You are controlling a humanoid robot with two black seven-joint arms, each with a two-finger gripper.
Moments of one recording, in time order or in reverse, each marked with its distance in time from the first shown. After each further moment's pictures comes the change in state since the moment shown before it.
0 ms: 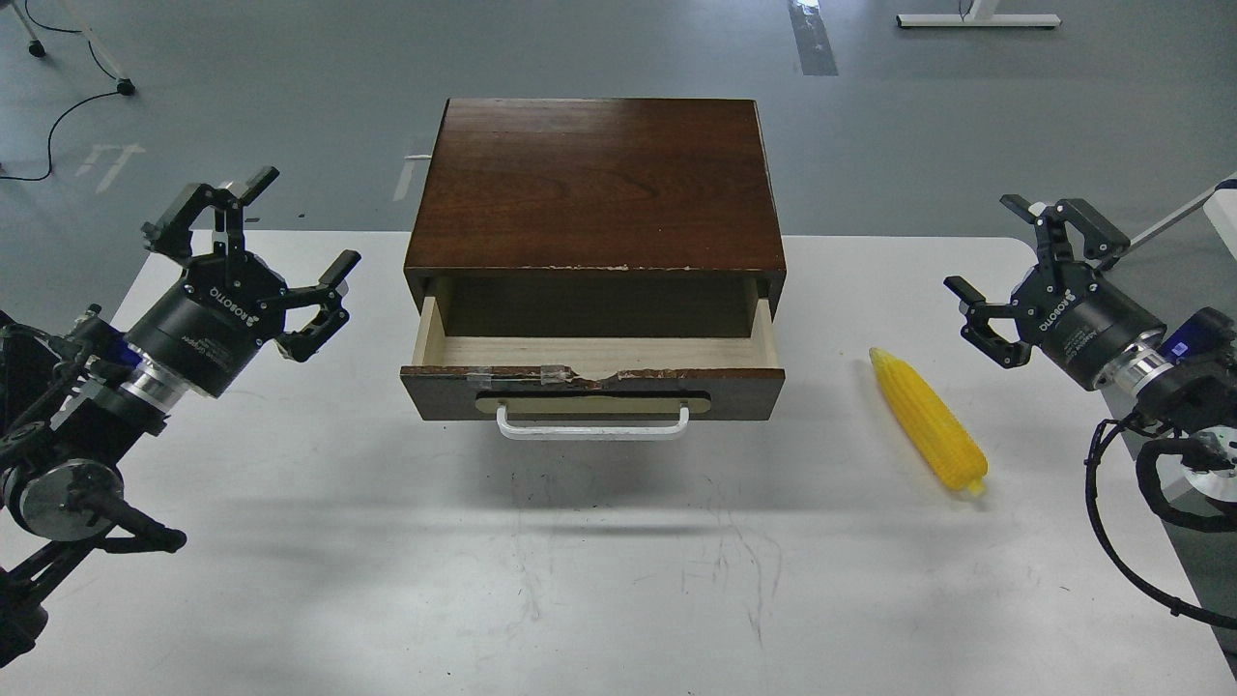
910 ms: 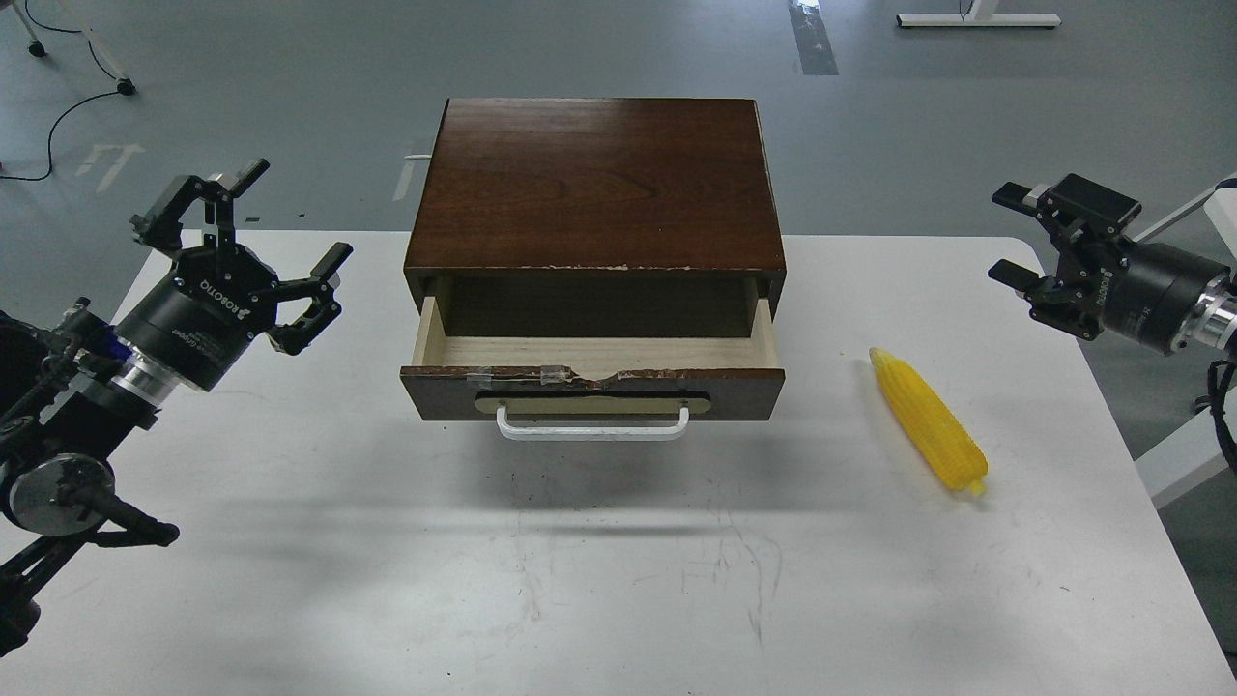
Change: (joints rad) left arm -0.010 0.015 -0.010 -0.004 0.005 0.000 0.006; right arm 0.204 -0.206 -0.023 0.020 -1.024 0.001 0.000
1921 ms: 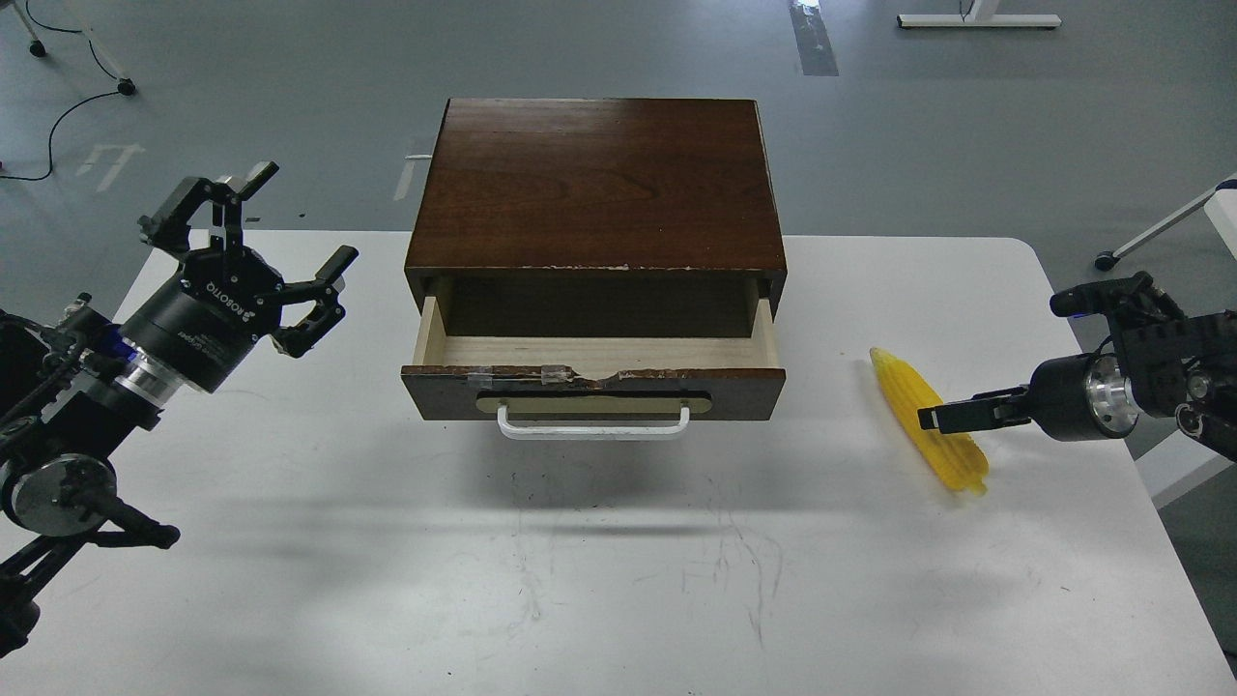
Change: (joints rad) left arm 0.002 -0.002 0.001 -0.003 0.032 0.000 -0.001; right arm 0.087 0.269 -0.338 -0.134 -0.521 -0.075 0.000
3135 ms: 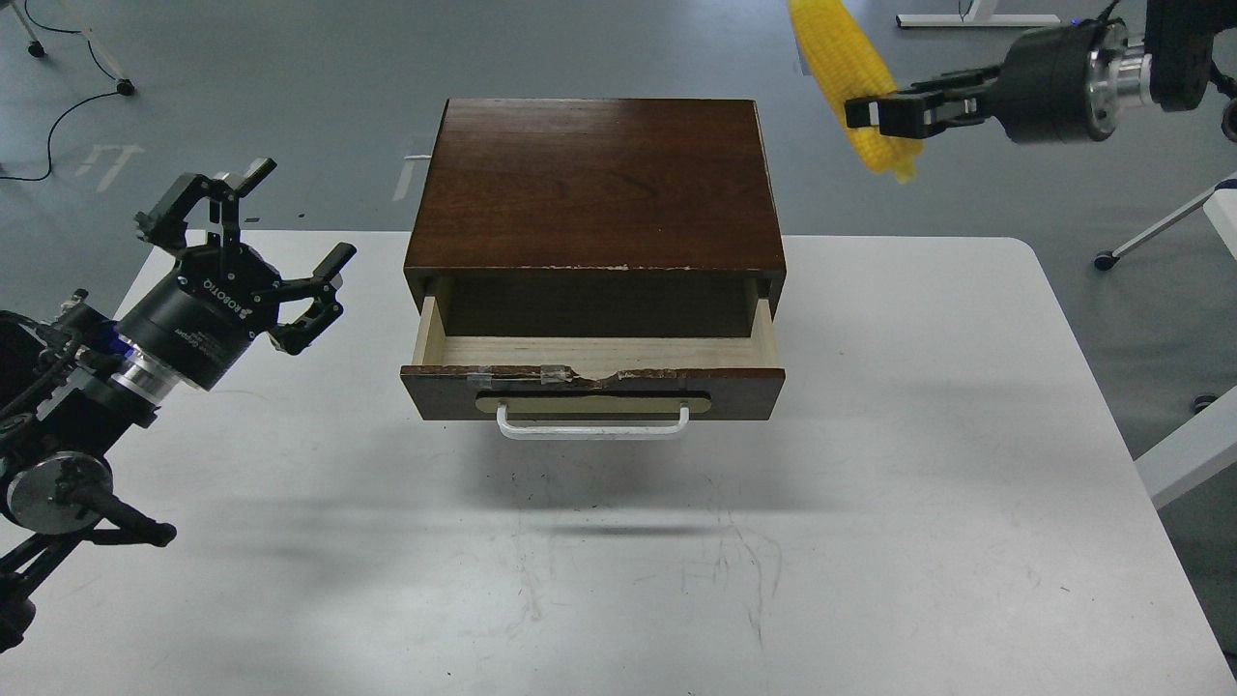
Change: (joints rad) left arm -0.002 0.007 -0.002 -0.005 0.000 0.000 0.002; right arm 0.749 -0.003 -0.119 0.297 0.158 0.011 0.000
